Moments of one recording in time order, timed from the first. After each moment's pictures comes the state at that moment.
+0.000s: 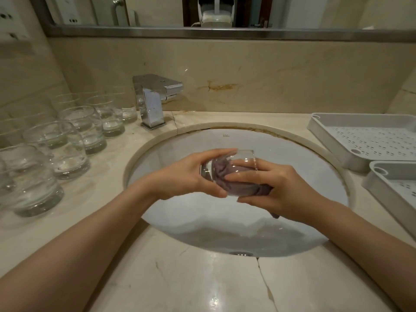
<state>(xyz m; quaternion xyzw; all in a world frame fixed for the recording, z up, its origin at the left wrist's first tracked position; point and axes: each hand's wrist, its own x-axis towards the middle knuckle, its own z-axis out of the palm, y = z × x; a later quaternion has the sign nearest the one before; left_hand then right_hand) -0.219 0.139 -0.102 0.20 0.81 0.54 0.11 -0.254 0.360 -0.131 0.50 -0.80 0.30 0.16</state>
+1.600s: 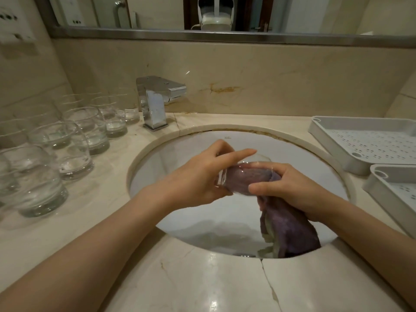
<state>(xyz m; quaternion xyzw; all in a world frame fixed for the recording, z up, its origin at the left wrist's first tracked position) -0.220 0.145 -0.113 0.33 0.90 0.25 -0.16 -0.239 0.357 -0.108 0.28 -0.72 0.61 -0.19</state>
